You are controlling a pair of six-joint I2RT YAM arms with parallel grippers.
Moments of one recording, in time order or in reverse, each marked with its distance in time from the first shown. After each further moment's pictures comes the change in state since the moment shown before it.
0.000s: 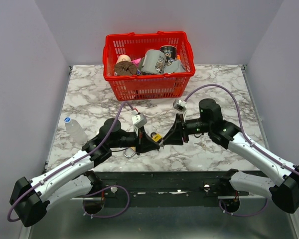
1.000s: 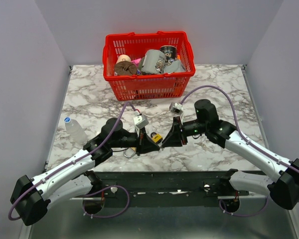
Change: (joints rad) left arm 0.000 0.022 0.000 -0.020 0.021 0.013; right arm 0.016 0.045 -0.005 -0.030 -0.048 -0.060
